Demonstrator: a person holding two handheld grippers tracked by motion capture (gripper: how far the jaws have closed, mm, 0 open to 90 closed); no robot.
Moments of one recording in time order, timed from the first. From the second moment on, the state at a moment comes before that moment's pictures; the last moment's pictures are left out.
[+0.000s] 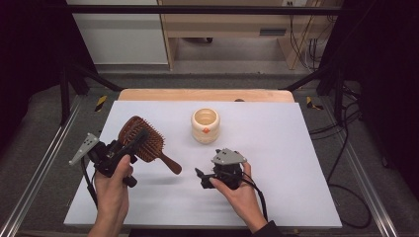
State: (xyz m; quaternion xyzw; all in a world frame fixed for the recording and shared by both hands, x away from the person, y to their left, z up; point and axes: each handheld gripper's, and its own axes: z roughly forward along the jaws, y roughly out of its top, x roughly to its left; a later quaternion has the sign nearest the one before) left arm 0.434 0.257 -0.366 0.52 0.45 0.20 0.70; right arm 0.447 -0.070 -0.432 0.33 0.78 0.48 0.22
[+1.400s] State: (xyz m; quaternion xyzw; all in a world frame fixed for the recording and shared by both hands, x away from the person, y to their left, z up) left arm 0.474 0.226 -0.301 0.55 0.44 0.21 0.67; right arm 0.424 -0.221 -0.441 0.43 0.68 0.53 0.28
